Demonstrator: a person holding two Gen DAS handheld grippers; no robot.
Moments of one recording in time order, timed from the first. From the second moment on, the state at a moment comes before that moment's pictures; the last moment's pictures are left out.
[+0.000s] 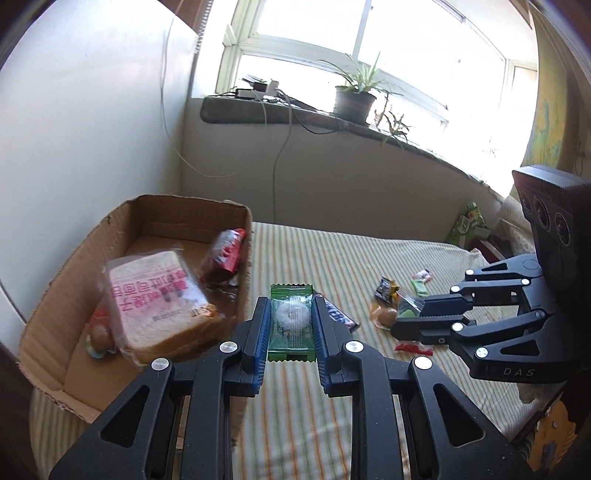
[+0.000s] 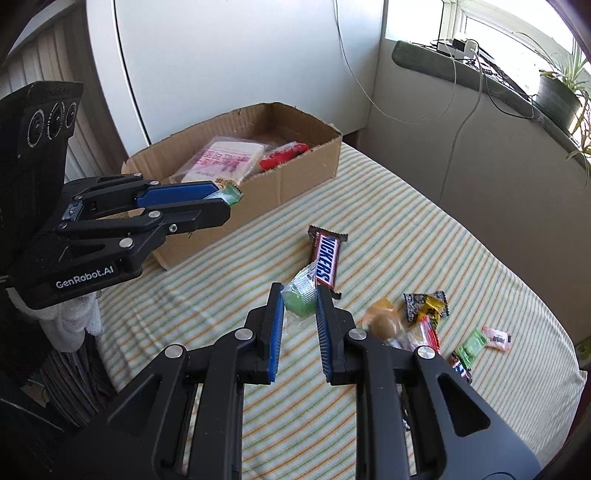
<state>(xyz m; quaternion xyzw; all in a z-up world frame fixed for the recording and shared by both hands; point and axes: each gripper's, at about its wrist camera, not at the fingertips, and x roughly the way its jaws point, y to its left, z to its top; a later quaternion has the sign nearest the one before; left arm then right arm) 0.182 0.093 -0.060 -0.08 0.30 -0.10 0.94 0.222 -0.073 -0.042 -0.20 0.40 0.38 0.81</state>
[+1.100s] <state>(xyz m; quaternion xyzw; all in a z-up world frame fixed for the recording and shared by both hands) 0.189 0.183 -0.059 -0.14 0.28 0.03 0.95 0.200 0.067 -0.046 -0.23 0.37 0.48 0.76</state>
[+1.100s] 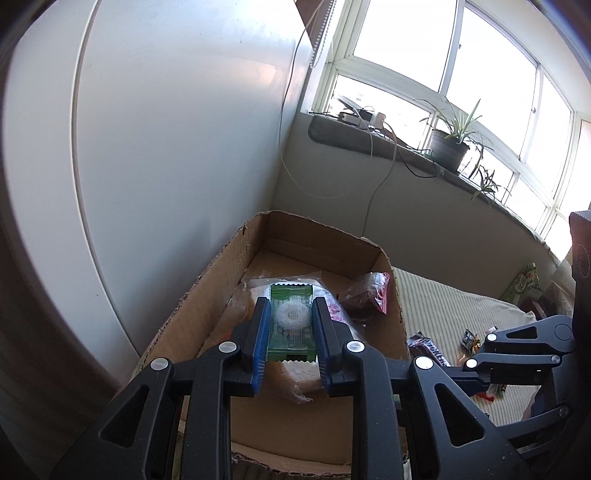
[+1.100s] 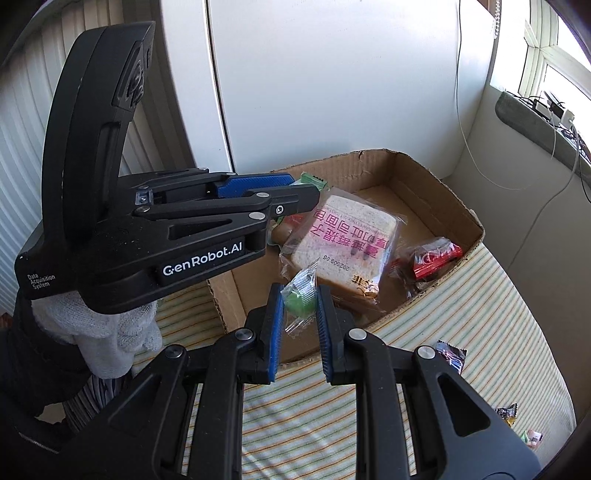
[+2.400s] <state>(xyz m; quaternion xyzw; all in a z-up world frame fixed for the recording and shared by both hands) 0.189 0.134 -0.044 -0.10 0.27 0.01 0.96 0.242 -0.050 -0.015 -0.15 0.37 0.39 0.83</state>
